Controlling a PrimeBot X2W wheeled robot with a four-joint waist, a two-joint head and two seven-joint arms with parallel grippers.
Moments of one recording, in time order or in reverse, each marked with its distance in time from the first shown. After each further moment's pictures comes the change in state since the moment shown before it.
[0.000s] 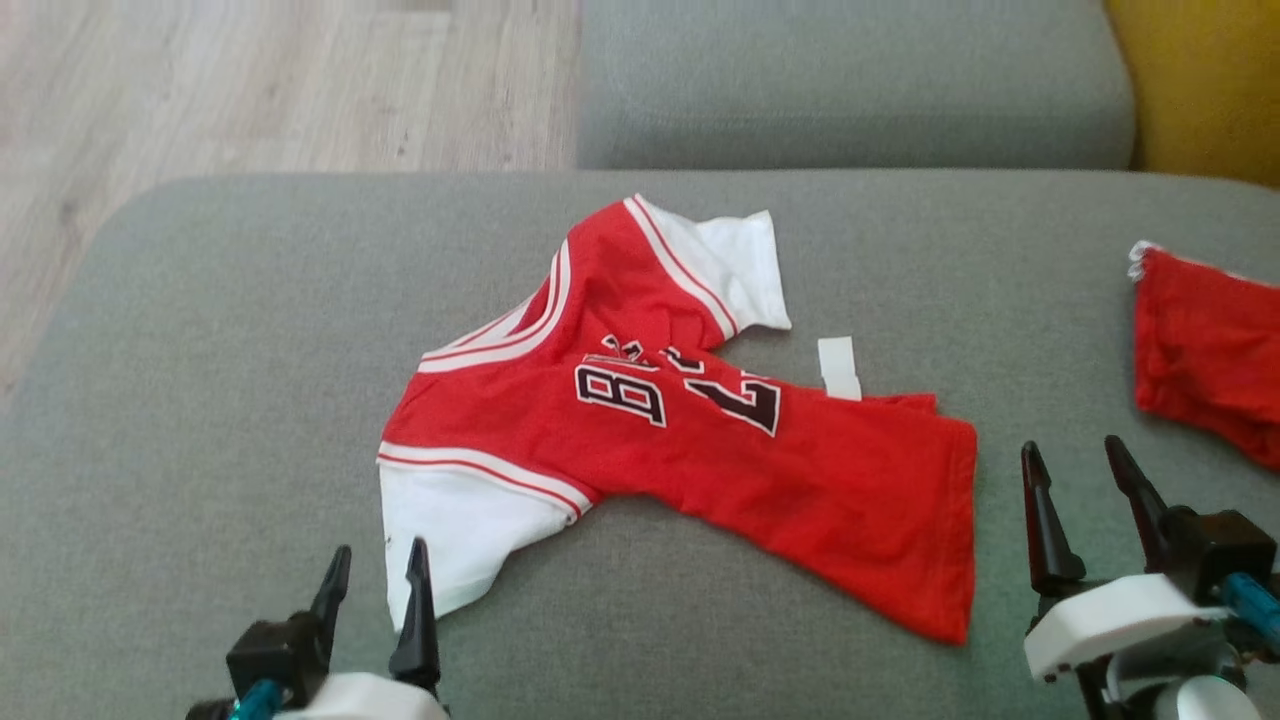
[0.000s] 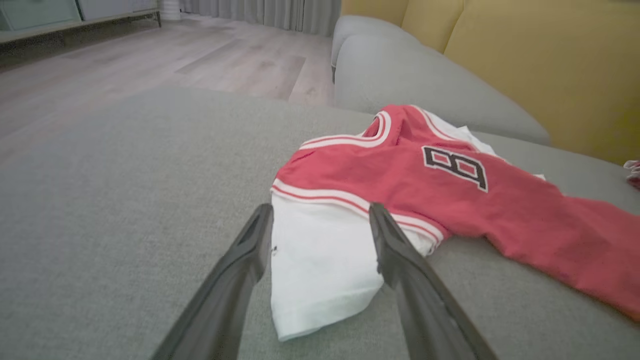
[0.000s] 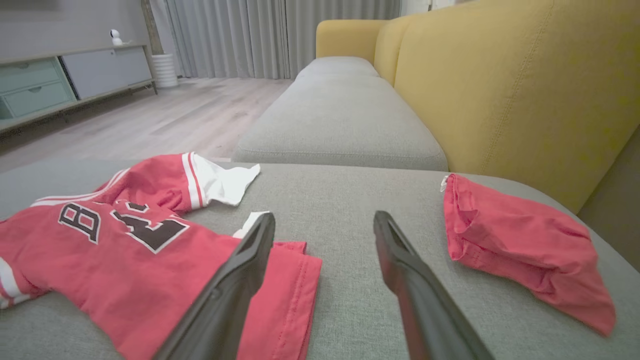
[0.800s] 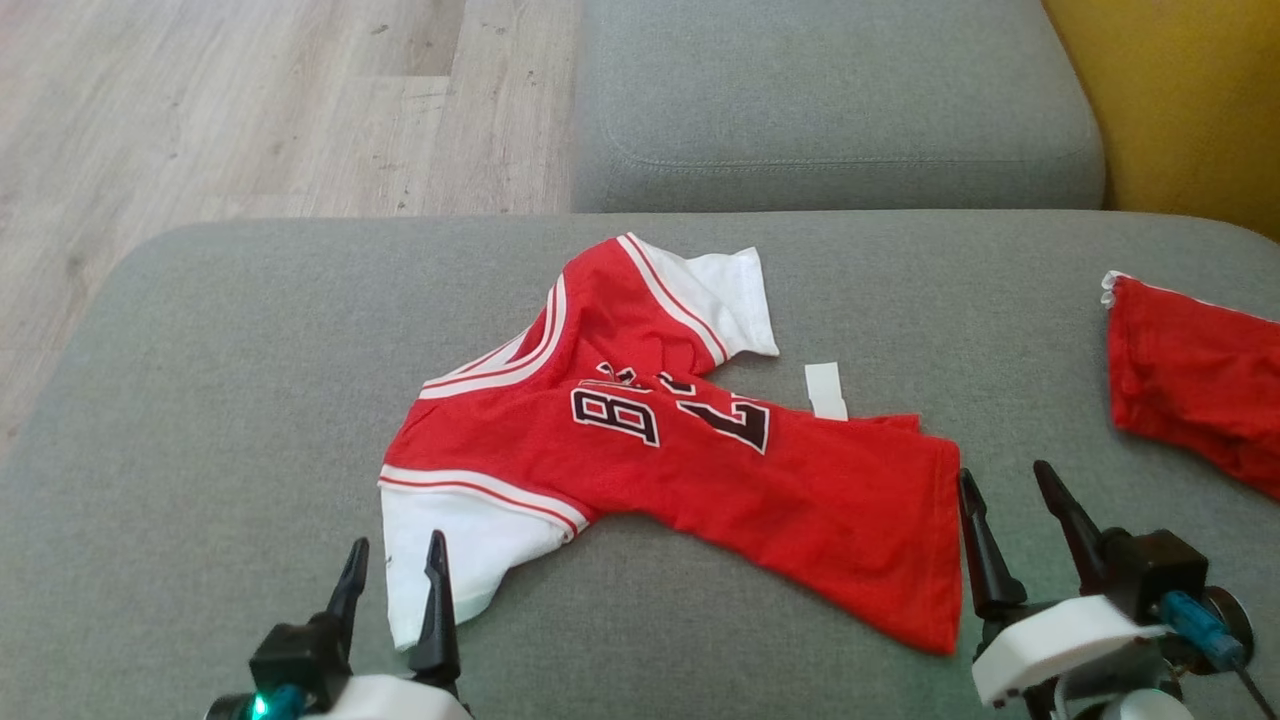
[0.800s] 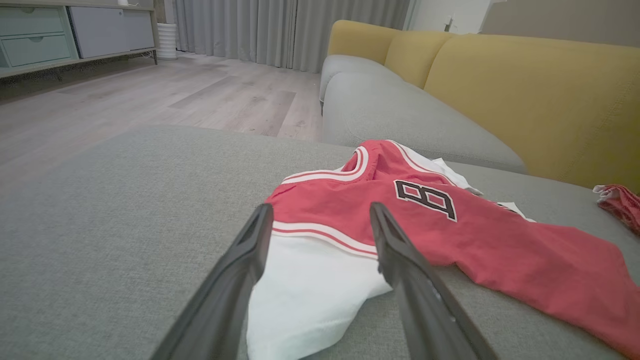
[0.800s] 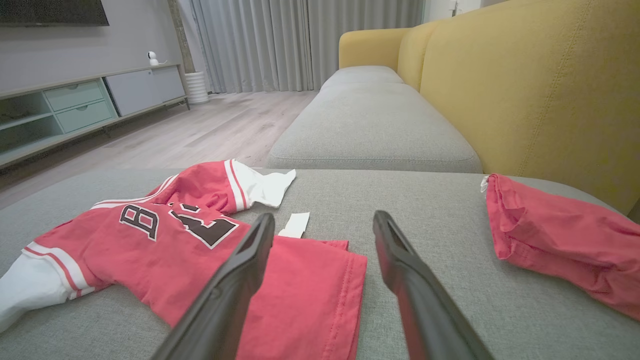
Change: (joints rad) left arm -0.026 -0.039 -0.016 0.031 0.024 -0.005 -0.068; right arm 0.000 0.000 0.104 0.079 0.058 0.000 -0.053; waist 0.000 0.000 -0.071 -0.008
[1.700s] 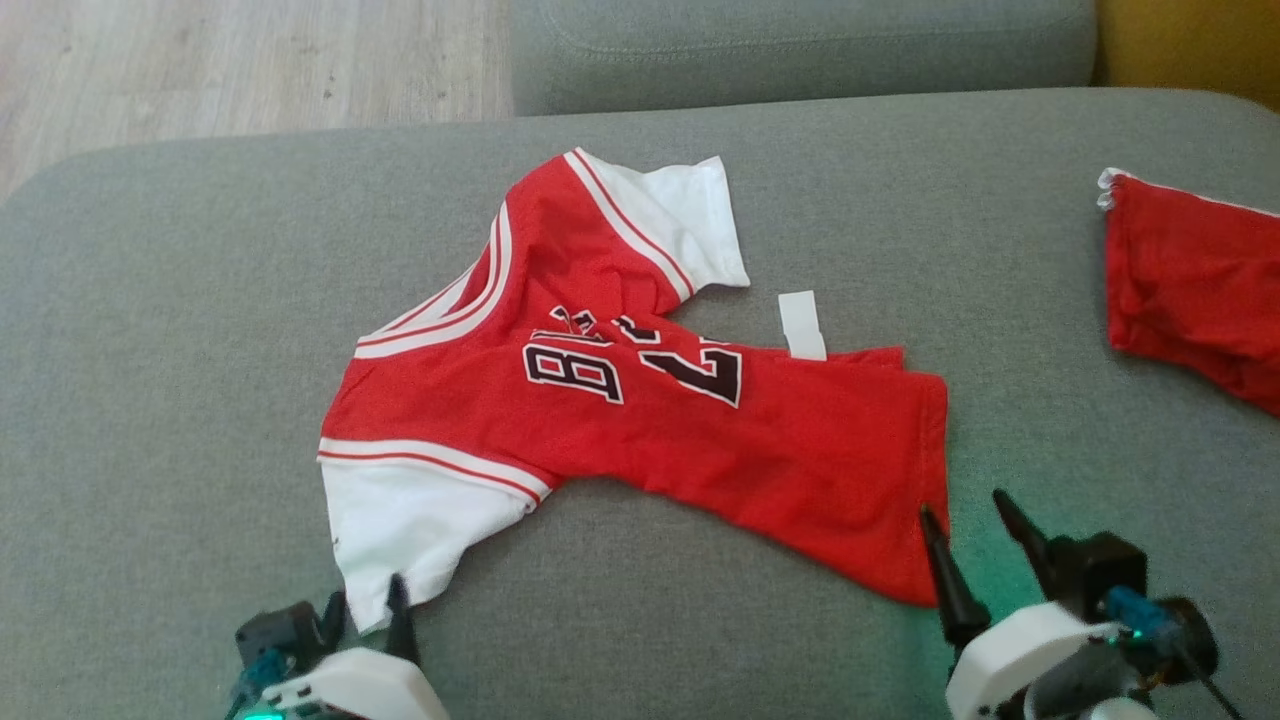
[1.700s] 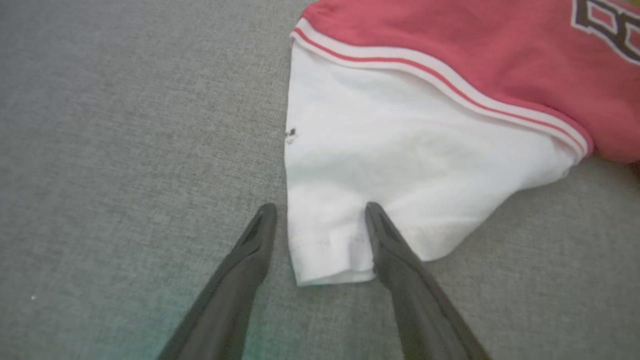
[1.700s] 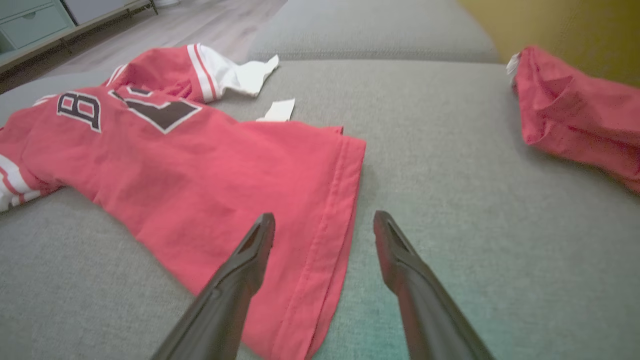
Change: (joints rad) left arm -0.087 -0.085 0.039 0.331 -0.151 -0.070 0.107; right arm 0.002 0.000 0.045 0.026 -0.042 0.000 0.096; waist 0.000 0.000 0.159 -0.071
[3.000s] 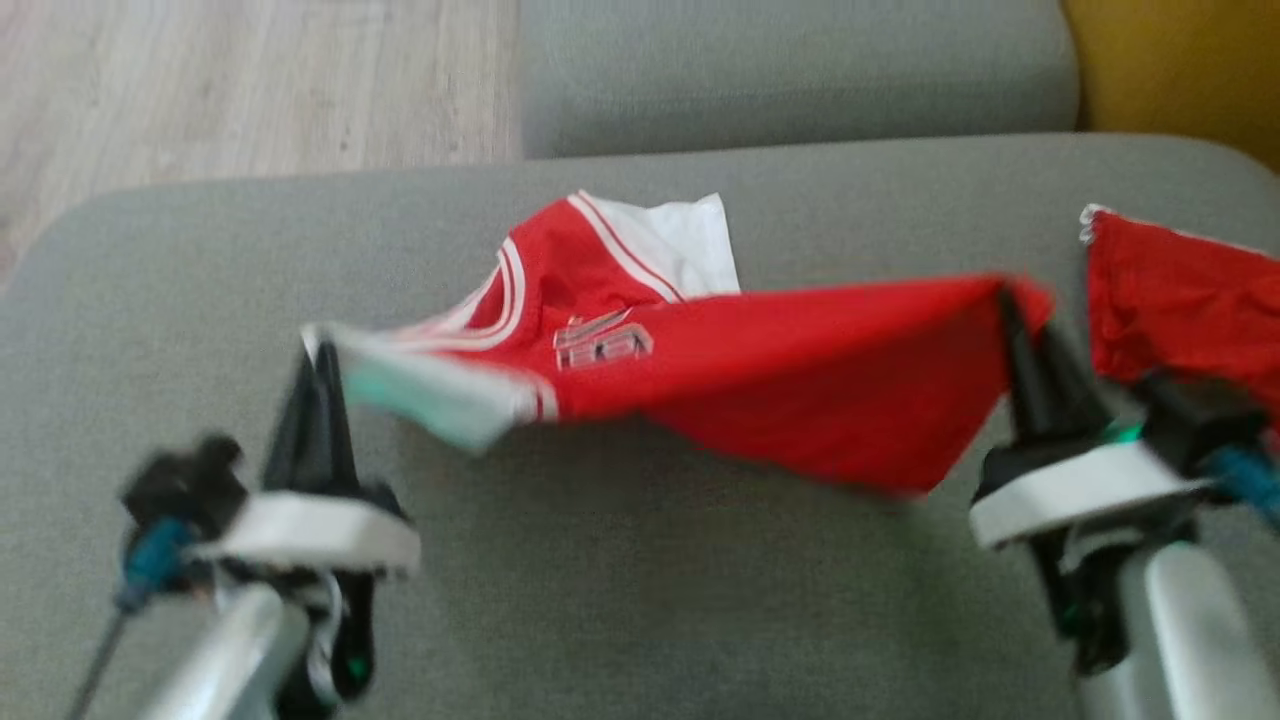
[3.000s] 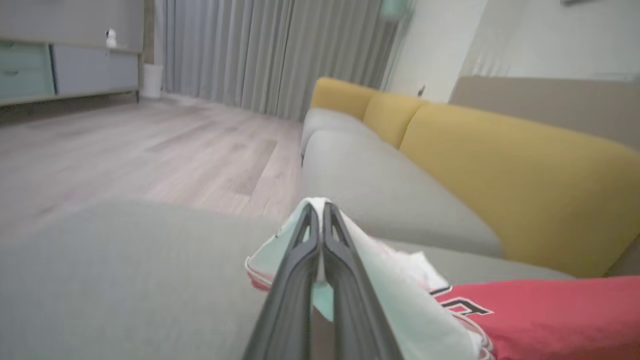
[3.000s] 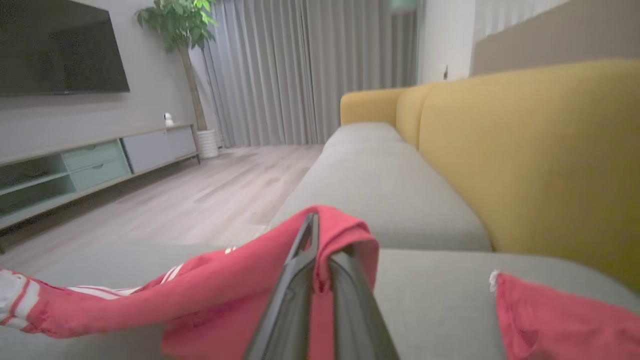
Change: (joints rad) left arm -0.114 0.122 0.061 -0.409 0.067 0.045 -0.067; right arm -0.200 -0.001 -0.013 -0.148 0.102 0.000 -0.022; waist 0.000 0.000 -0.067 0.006
